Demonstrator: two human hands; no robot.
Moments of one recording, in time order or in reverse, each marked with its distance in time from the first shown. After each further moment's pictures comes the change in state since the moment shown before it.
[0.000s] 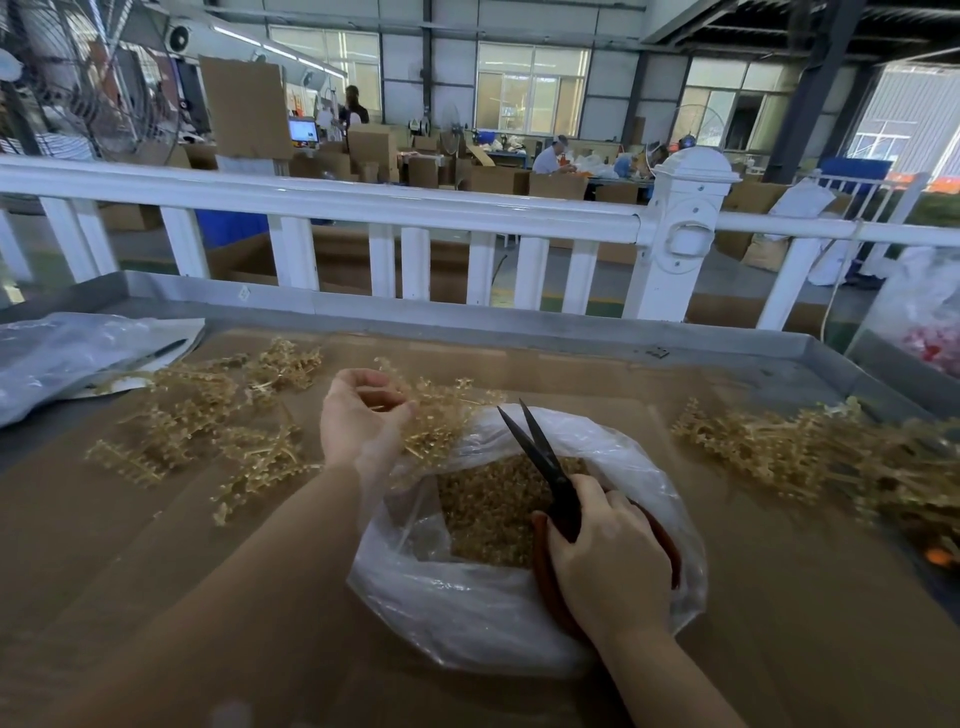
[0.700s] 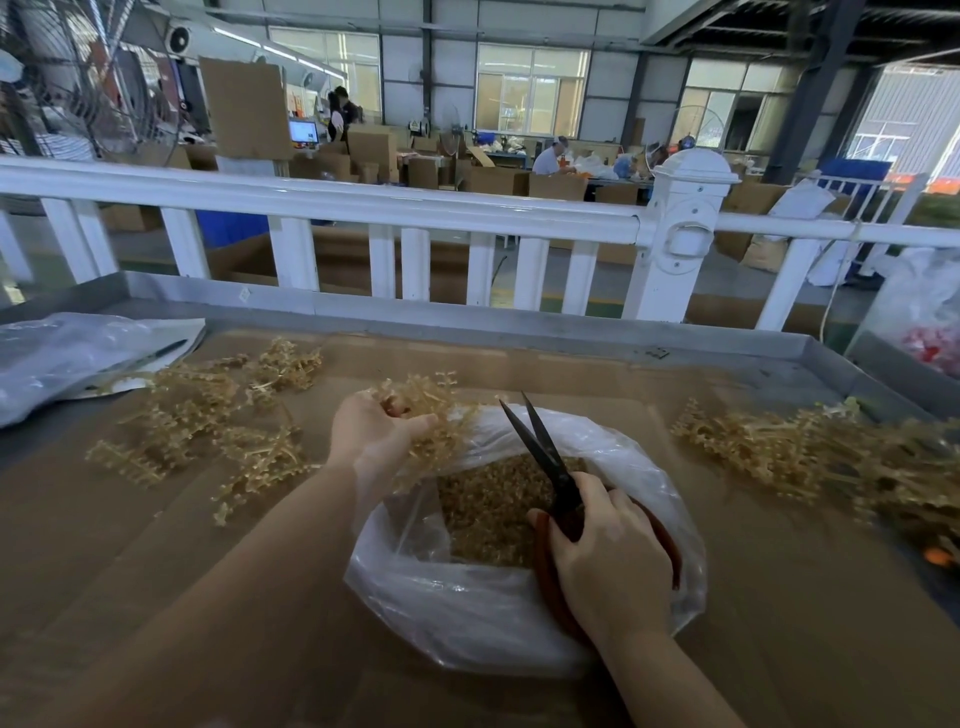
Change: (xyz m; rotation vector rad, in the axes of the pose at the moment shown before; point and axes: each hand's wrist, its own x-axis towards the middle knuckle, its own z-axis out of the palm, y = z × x) left_hand -0.003 0.002 -0.001 0.161 -0.166 -0.113; right_hand -0.002 -0.001 -0.002 0.052 0.032 0.014
